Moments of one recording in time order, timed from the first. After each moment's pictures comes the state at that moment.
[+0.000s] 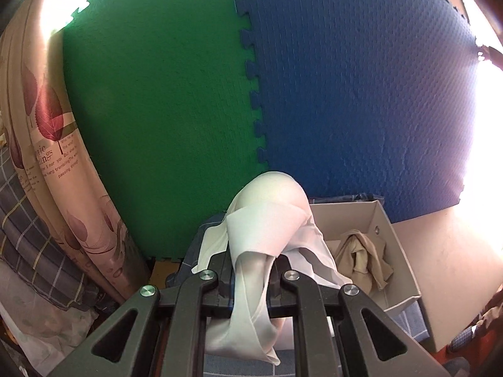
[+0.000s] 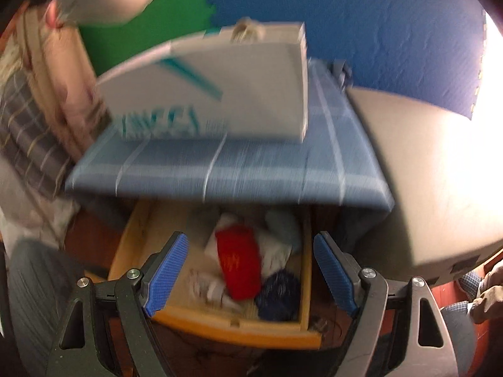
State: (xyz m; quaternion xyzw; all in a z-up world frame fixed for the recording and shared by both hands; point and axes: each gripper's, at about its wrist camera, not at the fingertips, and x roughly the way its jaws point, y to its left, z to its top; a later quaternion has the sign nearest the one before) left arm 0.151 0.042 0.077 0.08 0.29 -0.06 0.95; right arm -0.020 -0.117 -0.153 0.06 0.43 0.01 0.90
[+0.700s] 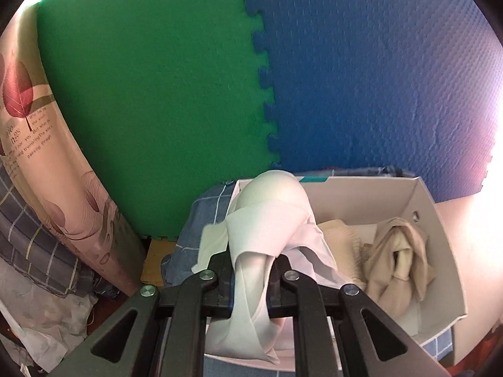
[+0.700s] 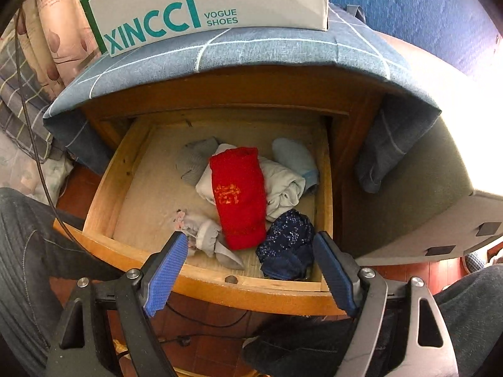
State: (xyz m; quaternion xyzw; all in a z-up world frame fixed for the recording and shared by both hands) left arm 0.238 0.031 0.009 0.09 0.37 -0.03 0.92; right arm -0.033 -0.105 -0.229 0.05 0.50 0.02 0.87
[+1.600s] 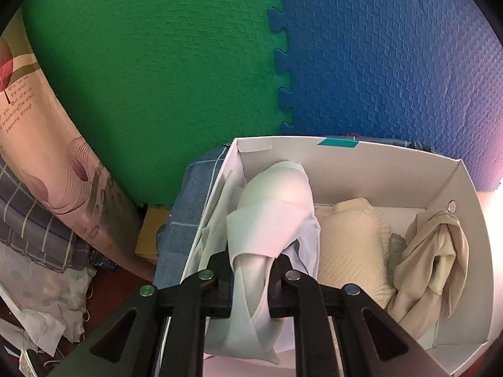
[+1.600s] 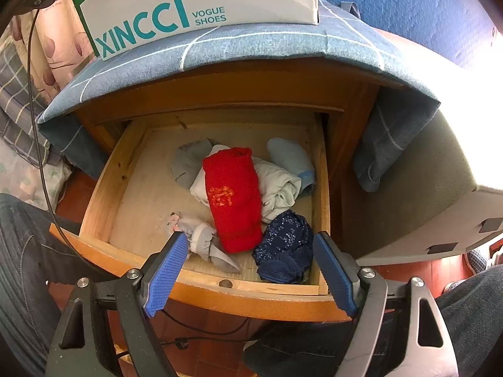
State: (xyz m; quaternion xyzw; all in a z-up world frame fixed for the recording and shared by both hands) left arm 0.283 0.025 -0.043 0.08 0.45 0.00 0.89; right arm -0.029 -0.111 -0.234 0.06 0.50 0.01 0.87
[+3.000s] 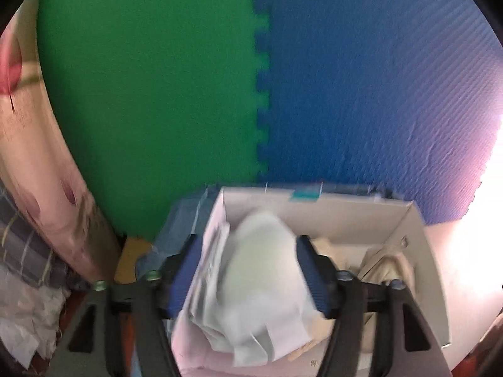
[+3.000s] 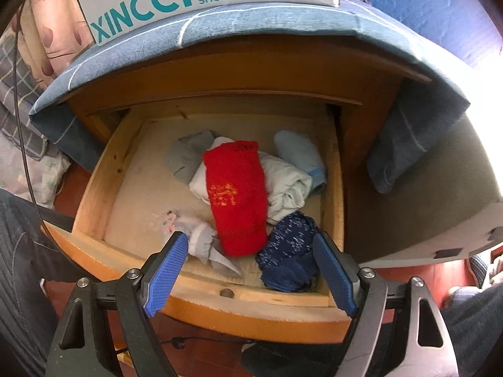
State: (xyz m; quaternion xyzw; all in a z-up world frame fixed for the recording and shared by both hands) left arm 0.258 0.037 0.013 0.03 0.35 -0.06 0.93; right arm -0.014 -0.106 -0.252 0.05 0.51 0.03 0.86
